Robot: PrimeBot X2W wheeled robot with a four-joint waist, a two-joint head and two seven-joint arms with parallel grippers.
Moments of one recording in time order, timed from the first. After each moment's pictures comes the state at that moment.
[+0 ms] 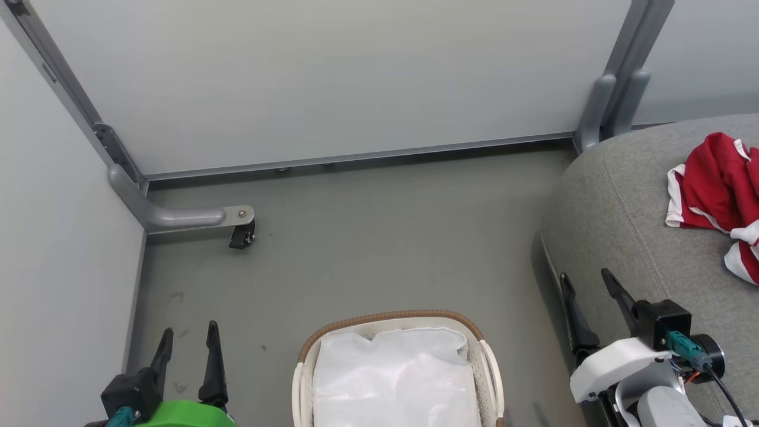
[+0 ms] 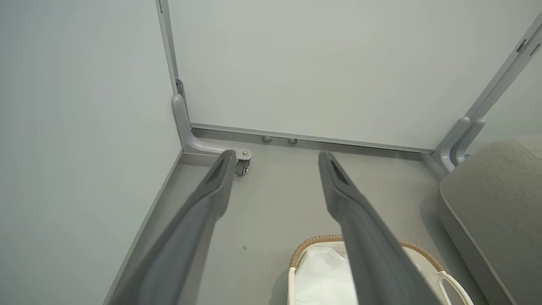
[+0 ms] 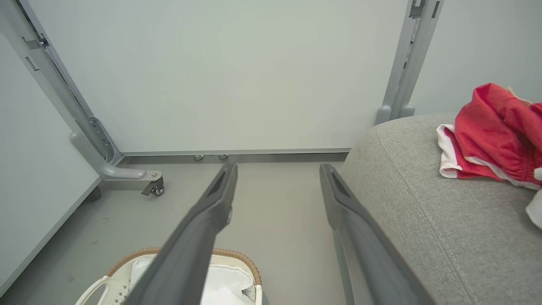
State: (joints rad) left arm 0.00 0.05 0.01 0.36 -0.25 -0.13 -0.26; right arm -0.14 -0.05 0.00 0.38 0.13 0.13 -0.26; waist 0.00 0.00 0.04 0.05
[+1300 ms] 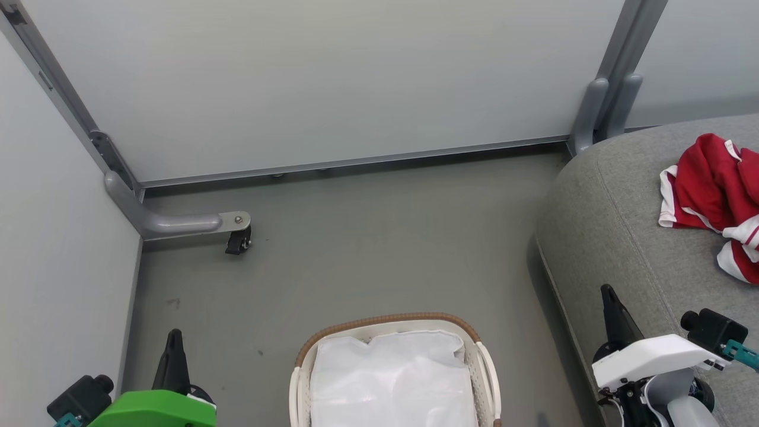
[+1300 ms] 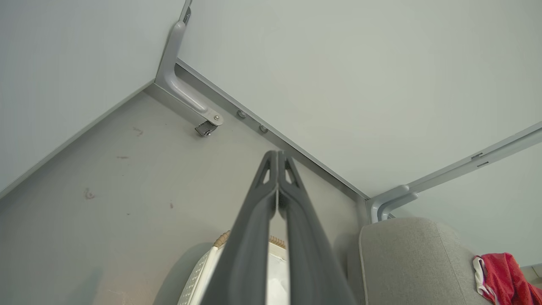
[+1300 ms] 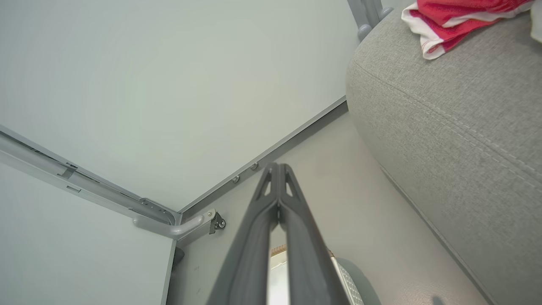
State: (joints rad) left arm -0.01 0.05 0.04 0.35 -0.78 -0.13 -0.11; right arm -0.11 -0.04 -0.04 0.36 0.71 0.13 -0.11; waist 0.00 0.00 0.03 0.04
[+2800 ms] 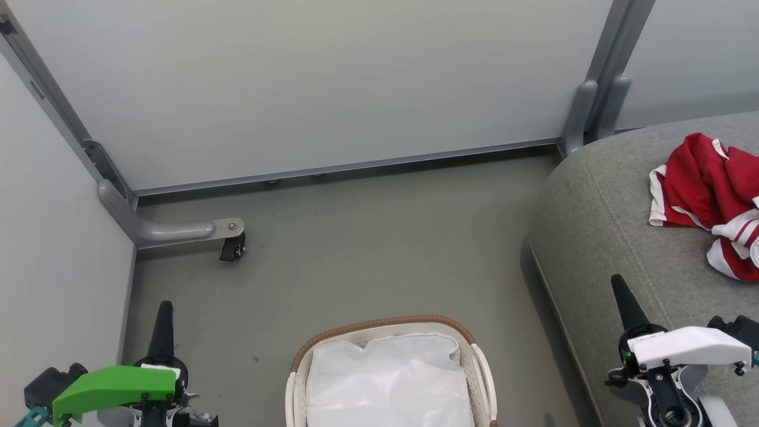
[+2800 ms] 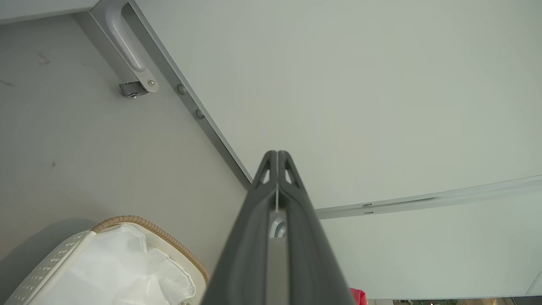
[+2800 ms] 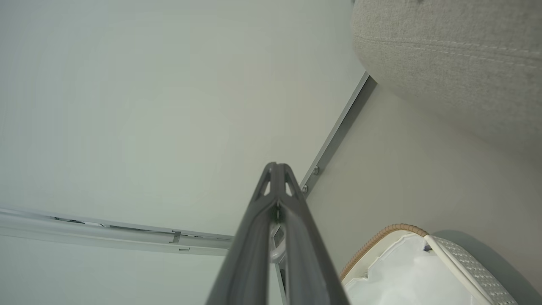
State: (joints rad) left arm -0.07 0.05 0.08 0.29 -1.26 -0.13 0.02; right arm -0.11 -0.04 -0.08 0.29 1.23 0.13 0.02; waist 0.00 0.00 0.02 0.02
